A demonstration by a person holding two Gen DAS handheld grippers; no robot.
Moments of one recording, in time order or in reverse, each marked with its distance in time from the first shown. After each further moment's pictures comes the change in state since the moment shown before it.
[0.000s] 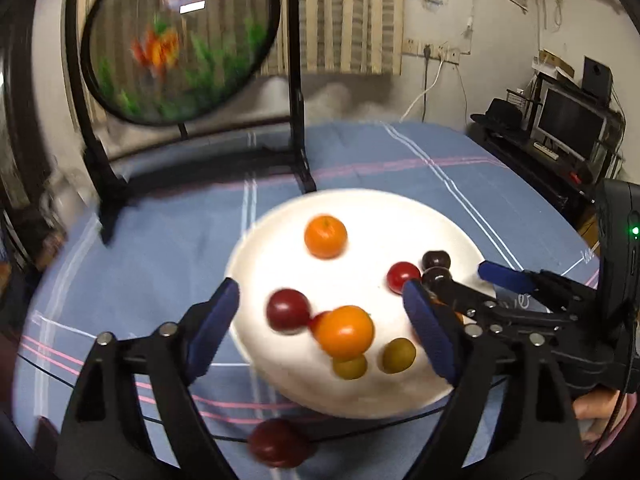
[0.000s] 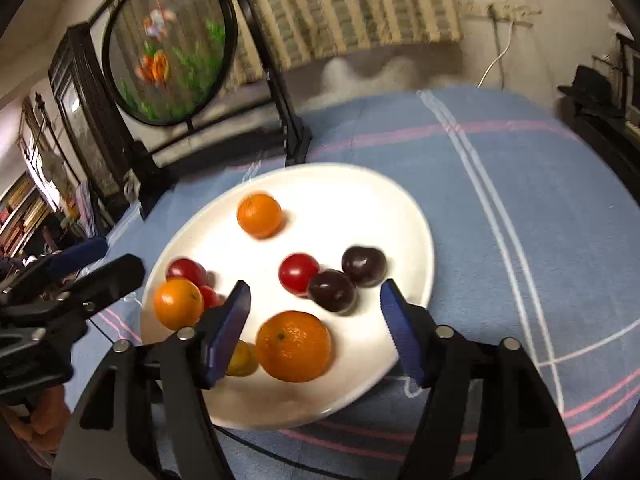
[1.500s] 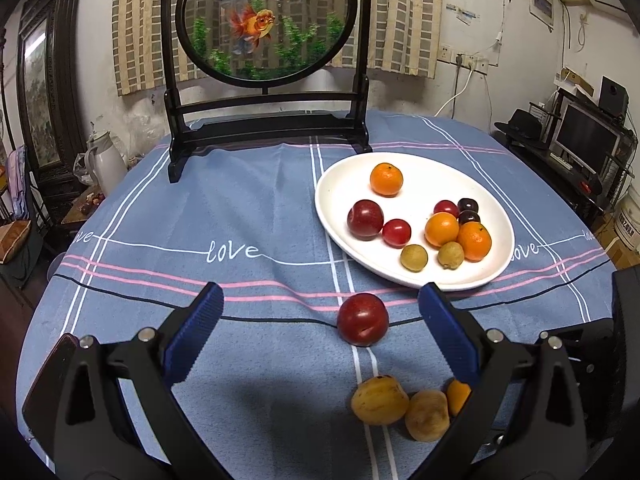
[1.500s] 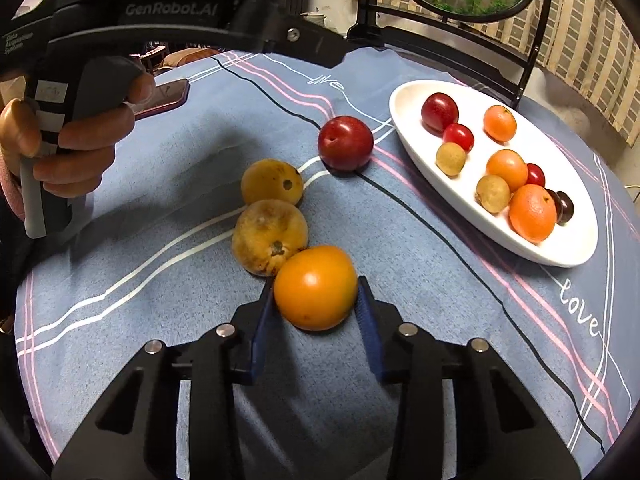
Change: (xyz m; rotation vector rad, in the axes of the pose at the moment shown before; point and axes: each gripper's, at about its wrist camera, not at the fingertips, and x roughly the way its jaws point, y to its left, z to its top) left arm -0.065 0.058 -0.079 -0.121 0.029 0.051; right arm -0.037 0.112 -0.122 -0.692 0.332 0.243
